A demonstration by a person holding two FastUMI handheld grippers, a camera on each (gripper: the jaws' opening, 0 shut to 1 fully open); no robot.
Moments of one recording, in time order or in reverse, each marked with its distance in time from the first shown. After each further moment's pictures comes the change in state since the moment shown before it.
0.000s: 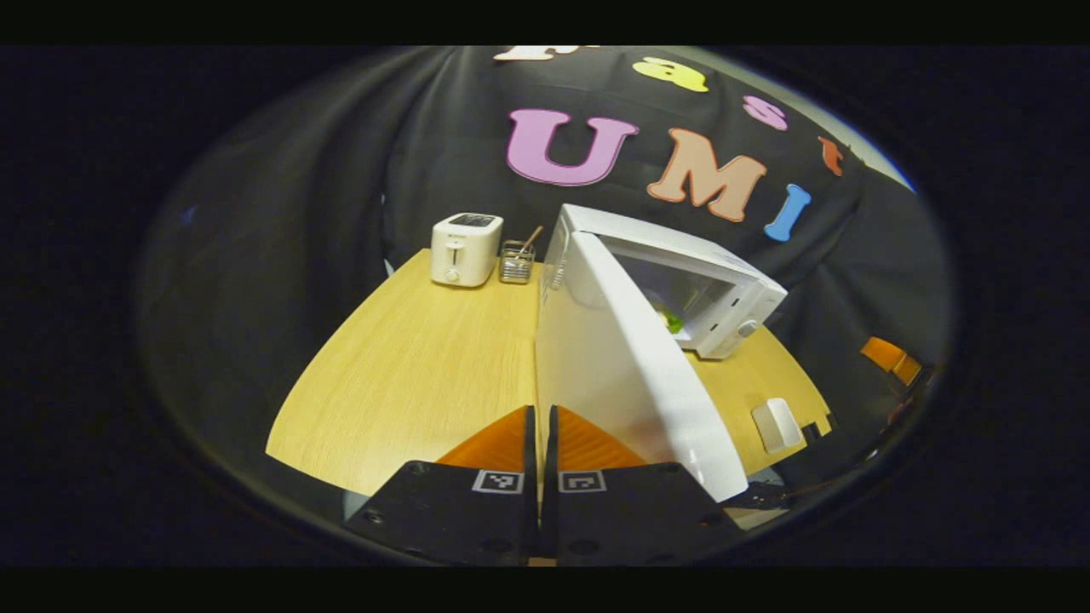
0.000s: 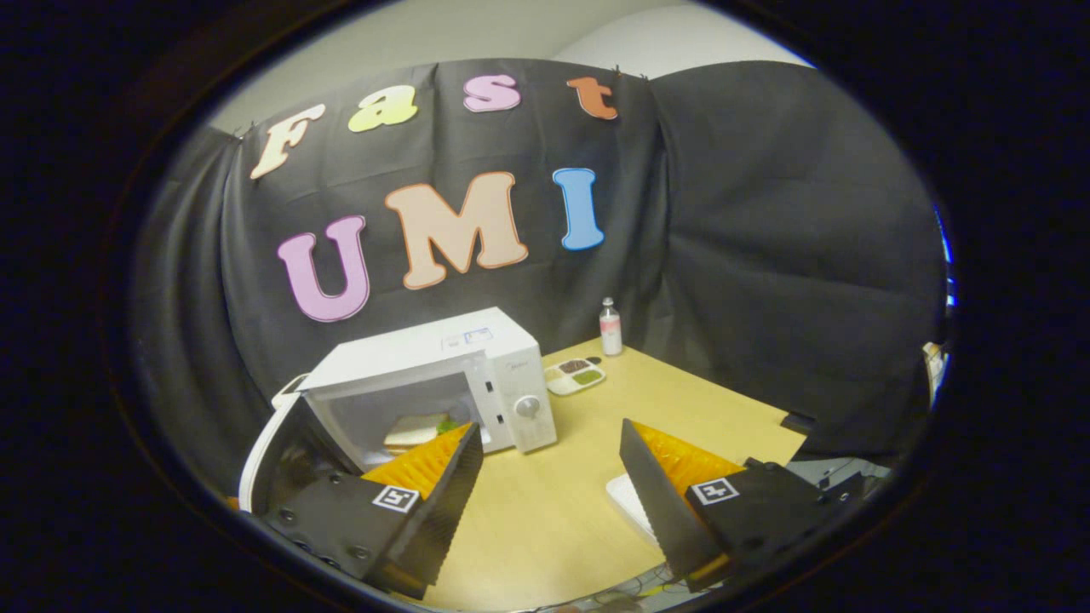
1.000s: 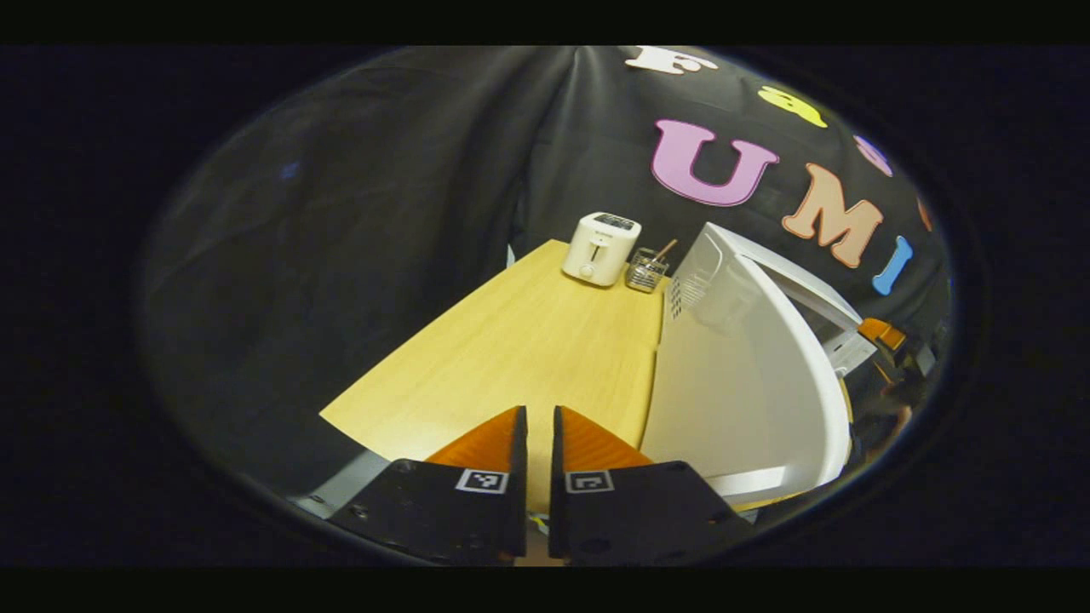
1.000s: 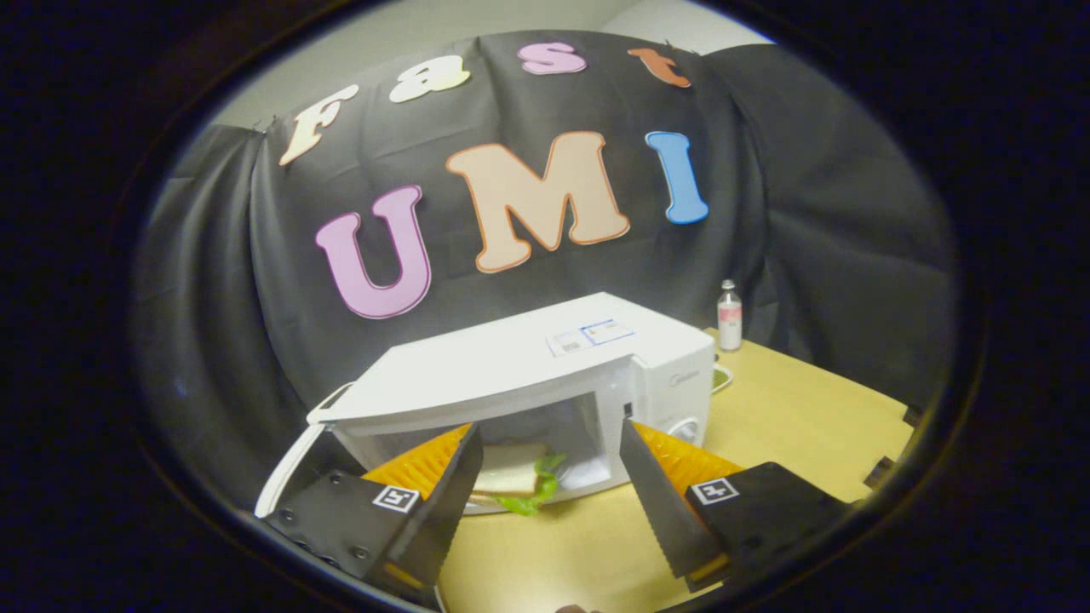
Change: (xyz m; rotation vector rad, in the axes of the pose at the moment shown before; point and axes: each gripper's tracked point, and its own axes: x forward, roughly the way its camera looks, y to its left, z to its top) left arm -0.025 0.106 -0.023 -0.273 -0.011 0.320; right arm 0.125 0.150 -0.005 0.048 0.002 0.224
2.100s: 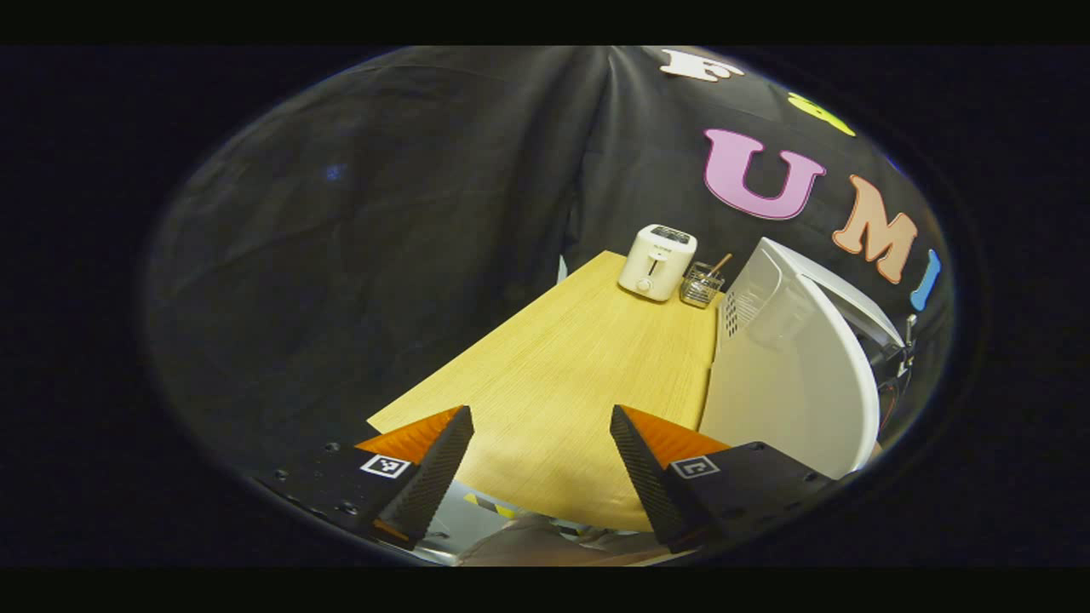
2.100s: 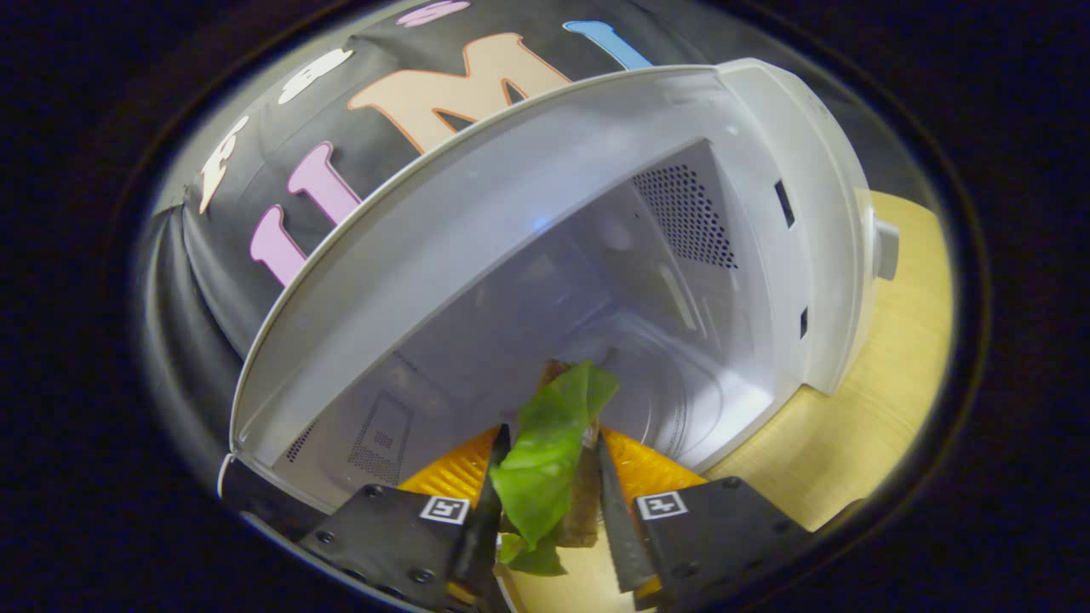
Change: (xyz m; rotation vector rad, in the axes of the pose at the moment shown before) left arm -0.001 0.053 0.017 -0.028 -0.038 0.183; right arm 0.171 0.069 -0.150 0.306 0.208 0.031
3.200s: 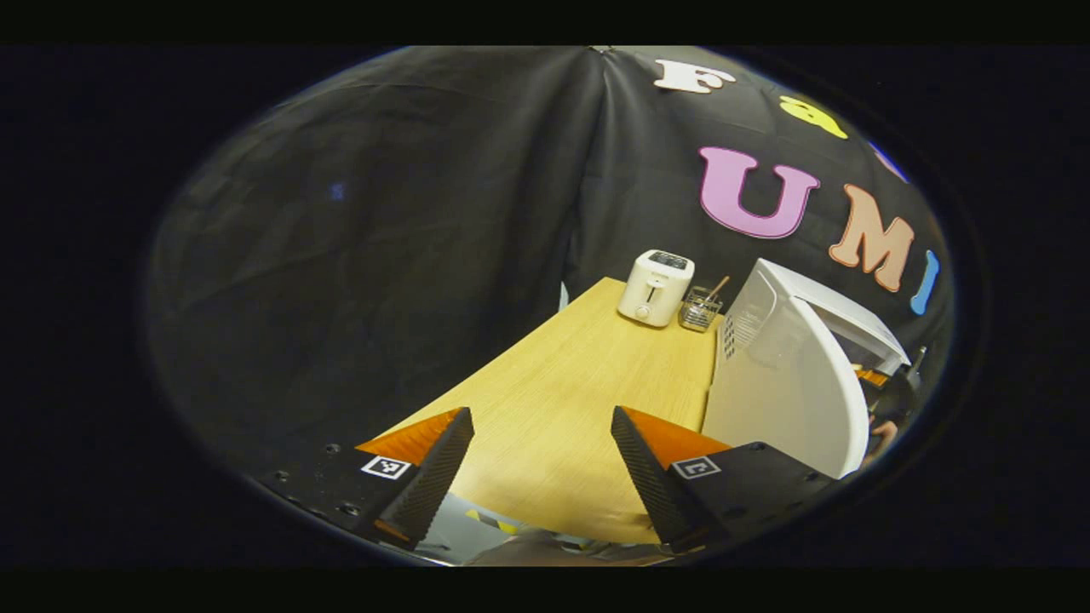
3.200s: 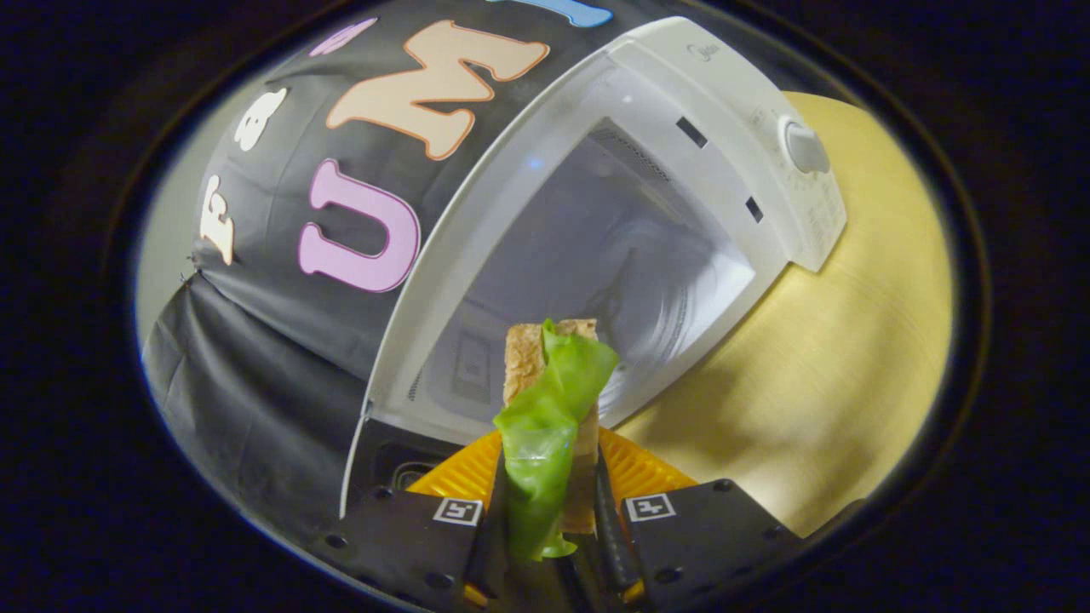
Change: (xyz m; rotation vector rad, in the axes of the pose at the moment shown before) left arm -0.001 -0.007 0.027 0.010 -0.121 0.005; right arm -0.092 0.020 -0.040 0.277 0.338 0.183
